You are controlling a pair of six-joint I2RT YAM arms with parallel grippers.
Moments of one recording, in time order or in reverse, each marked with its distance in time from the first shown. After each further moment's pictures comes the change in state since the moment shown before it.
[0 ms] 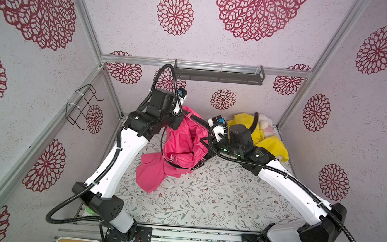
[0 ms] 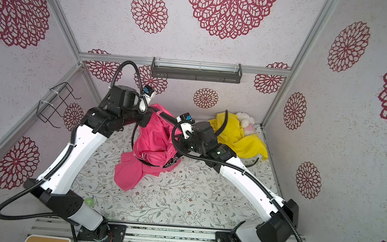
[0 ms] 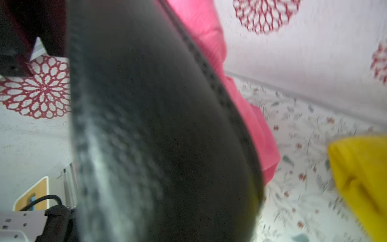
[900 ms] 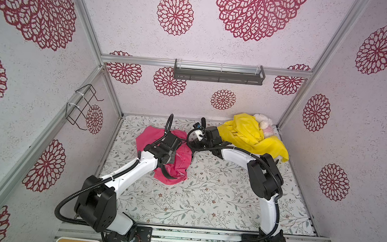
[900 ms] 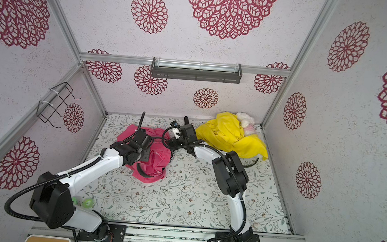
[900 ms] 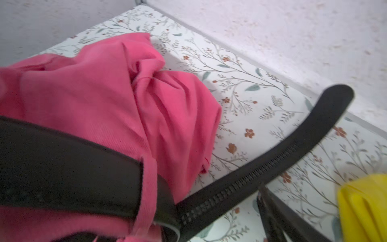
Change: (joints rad) left arm -0.069 -0.200 -0.793 0.195 -0.350 -0.543; right arm -0.098 0.730 0.241 0.409 -0.027 -0.400
